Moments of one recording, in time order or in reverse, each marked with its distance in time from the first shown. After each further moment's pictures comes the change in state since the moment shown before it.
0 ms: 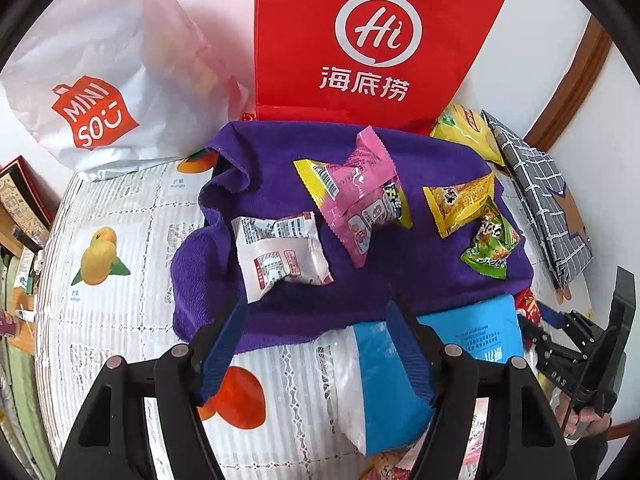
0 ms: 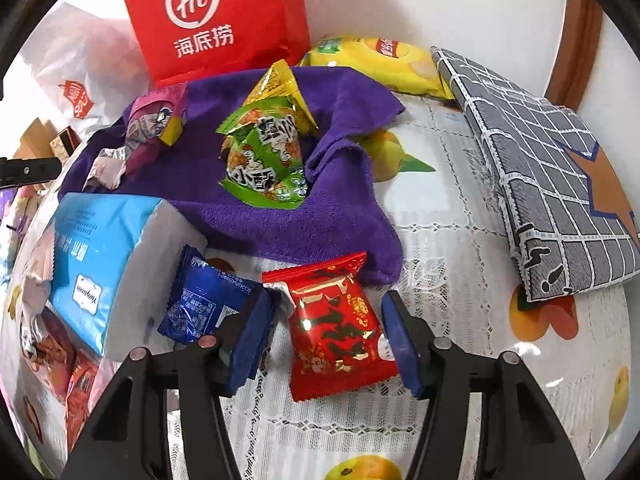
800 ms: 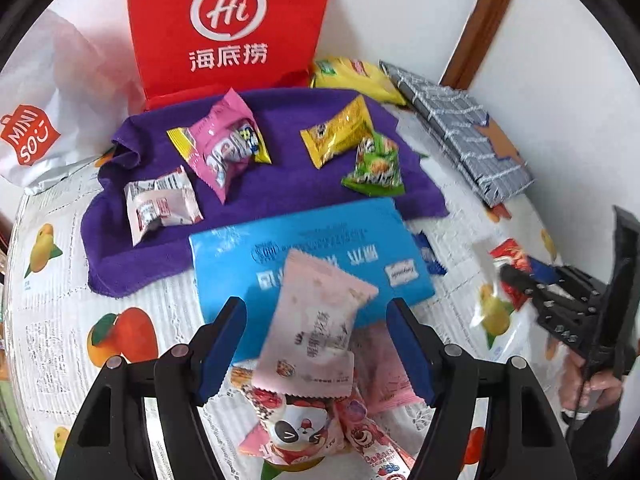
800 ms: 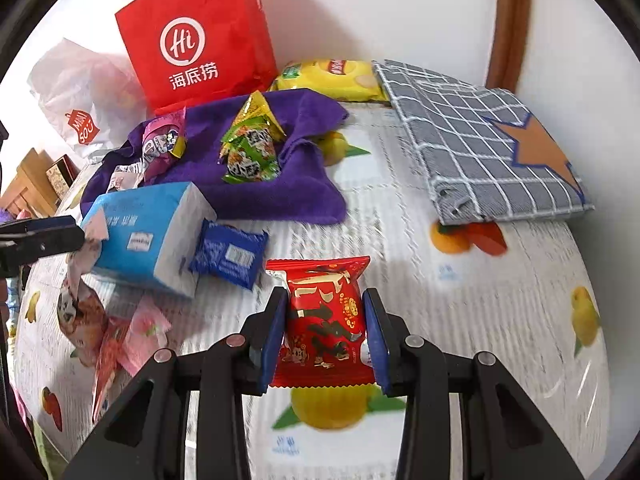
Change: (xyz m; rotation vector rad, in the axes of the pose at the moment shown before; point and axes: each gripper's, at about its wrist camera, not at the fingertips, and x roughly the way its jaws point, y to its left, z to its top) left arm -0.016 -0.083 -0.067 0.202 0.034 -0.125; right arm -0.081 -0.016 -0.051 0.123 -0.050 -0.059
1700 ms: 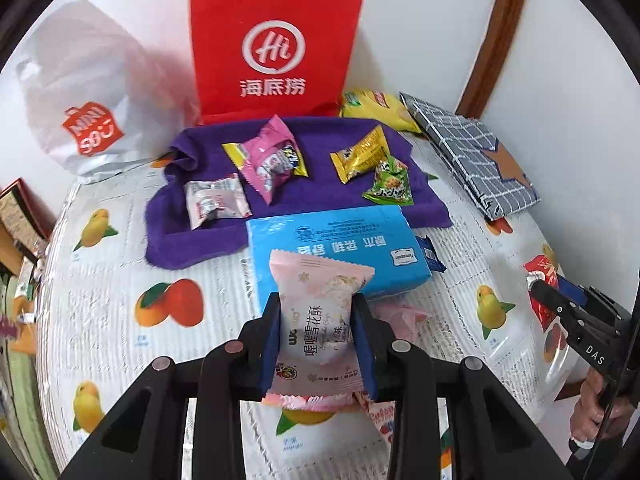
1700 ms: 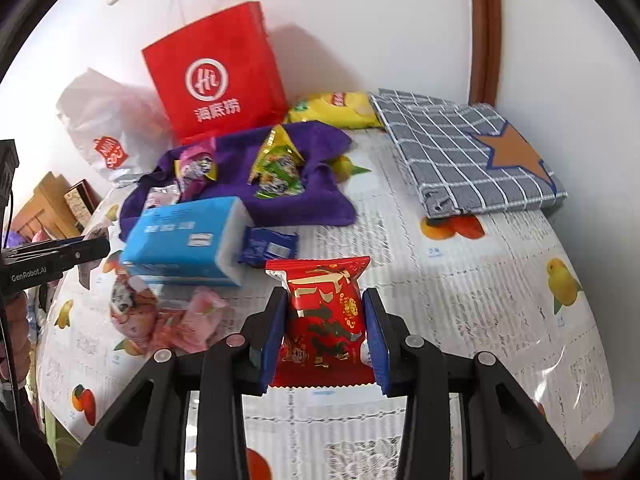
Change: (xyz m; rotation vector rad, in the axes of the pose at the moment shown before) left arm -0.068 0.008 -0.033 -0.078 -0.117 0.071; right arm -0.069 0.018 -0.024 0.041 -0.102 0.030
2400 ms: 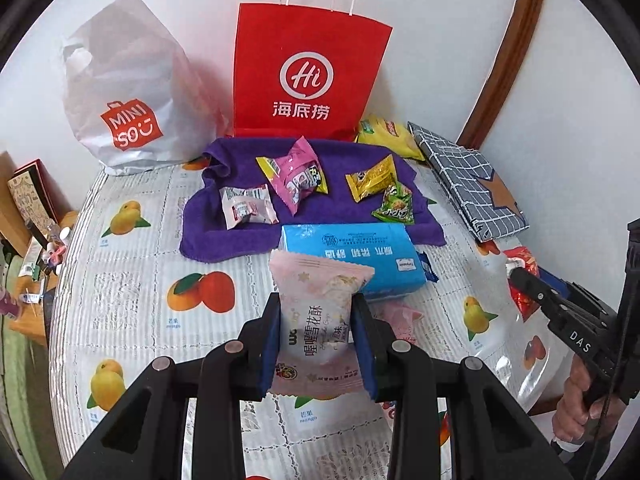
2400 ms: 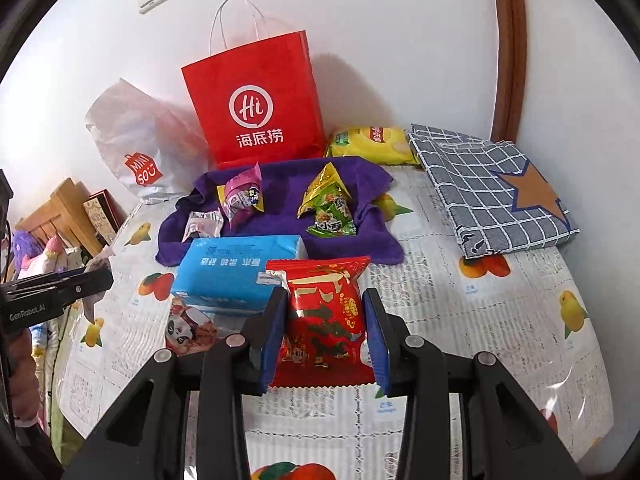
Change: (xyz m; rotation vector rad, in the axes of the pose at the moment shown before) left arm -0.046 0.026 -0.008 -0.067 -0.057 -0.021; right arm -0.027 0.053 0.026 -0.020 -0.060 0.035
